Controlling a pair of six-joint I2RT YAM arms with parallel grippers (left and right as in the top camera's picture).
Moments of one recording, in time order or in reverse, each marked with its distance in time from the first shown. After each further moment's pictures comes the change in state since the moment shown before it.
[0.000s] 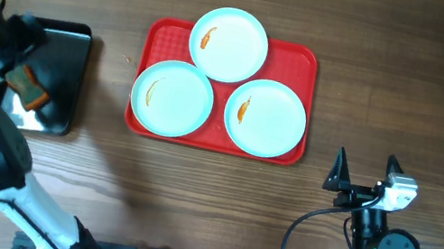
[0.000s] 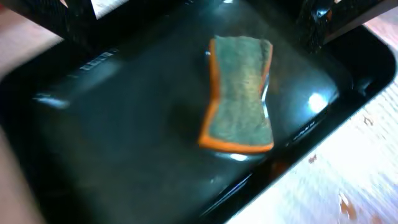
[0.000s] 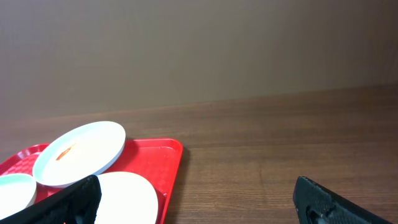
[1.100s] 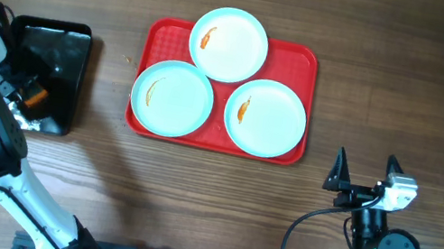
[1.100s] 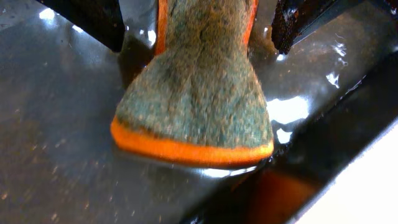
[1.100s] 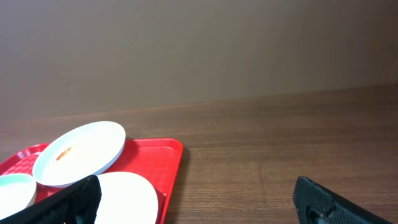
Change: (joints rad) left arm 0.038 0.088 -0.212 0.249 -0.040 0.041; right arm 0.000 0.000 0.000 0.000 0.000 0.000
